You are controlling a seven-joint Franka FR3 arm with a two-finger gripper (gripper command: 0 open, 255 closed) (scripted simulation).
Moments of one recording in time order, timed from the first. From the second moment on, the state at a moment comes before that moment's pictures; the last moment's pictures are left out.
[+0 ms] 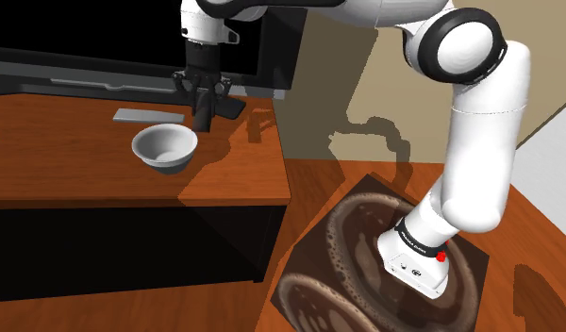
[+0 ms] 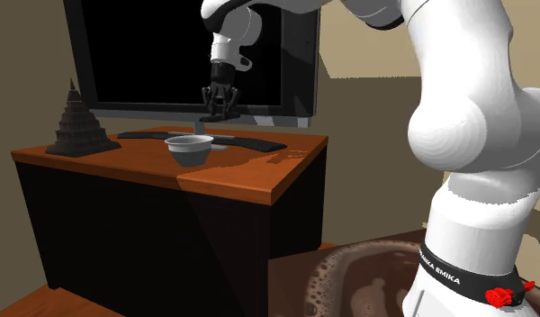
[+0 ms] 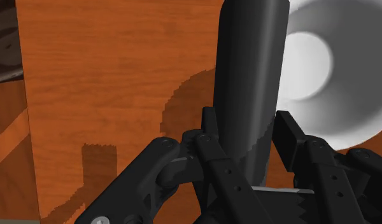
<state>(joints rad) 0.11 0.50 0.40 -1.32 0.03 1.72 1.14</state>
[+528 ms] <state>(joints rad) 0.32 0.83 0.39 -0.81 -0.05 1.56 1.27</state>
